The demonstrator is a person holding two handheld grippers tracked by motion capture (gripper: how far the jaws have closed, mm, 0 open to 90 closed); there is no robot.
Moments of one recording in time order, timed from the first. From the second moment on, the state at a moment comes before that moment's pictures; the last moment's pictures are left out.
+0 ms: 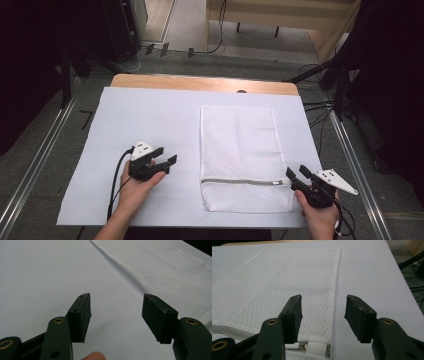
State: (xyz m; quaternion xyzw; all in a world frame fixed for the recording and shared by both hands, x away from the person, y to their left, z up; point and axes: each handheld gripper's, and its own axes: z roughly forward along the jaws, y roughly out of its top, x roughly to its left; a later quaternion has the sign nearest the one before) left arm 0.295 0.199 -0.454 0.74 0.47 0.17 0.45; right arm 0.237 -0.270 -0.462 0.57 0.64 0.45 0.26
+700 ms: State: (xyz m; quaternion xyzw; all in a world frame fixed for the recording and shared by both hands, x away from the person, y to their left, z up) left arm 0.346 0.106 -0.465 0.76 0.50 0.12 0.39; right arm 0.237 -0.275 -0.465 0.57 0.63 0.46 0.24
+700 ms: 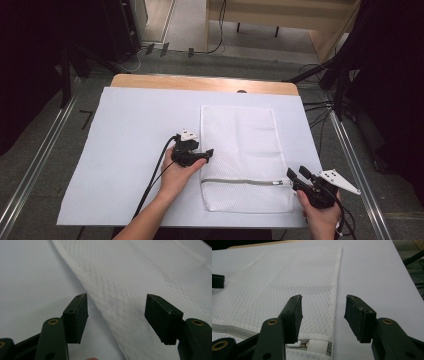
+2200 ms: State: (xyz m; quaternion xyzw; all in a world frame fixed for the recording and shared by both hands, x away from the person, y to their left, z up) left arm 0.352 0.227 -0.452 0.73 0.54 0.13 0.39; right arm 0.236 -0.259 -0.463 0.54 0.65 0.48 0.23
